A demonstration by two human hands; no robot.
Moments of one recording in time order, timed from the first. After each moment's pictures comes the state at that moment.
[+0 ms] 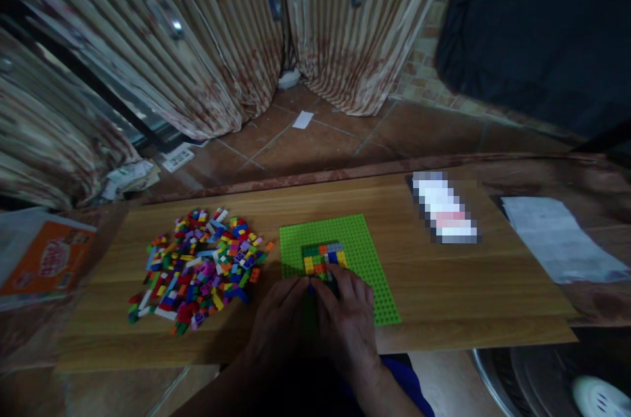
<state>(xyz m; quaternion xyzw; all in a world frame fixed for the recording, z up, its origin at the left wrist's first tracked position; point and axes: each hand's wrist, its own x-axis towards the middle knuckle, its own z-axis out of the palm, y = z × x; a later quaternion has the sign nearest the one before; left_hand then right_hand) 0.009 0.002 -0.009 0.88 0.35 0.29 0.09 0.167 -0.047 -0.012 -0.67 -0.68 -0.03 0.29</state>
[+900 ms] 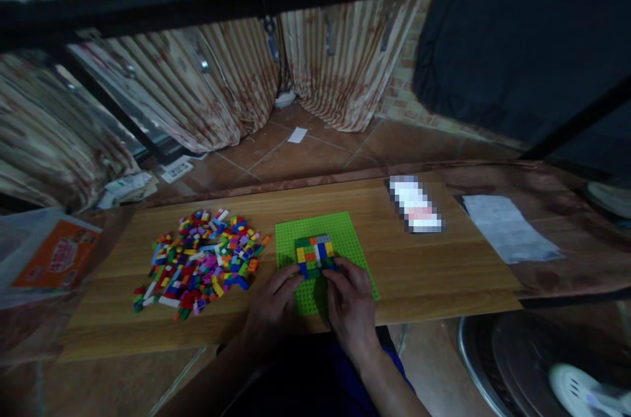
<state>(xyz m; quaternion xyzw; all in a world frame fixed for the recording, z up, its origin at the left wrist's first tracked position) 0.006 0.001 -0.012 0.89 0.32 0.30 0.09 0.184 -0.064 -0.008 -0.67 -0.59 0.04 0.44</state>
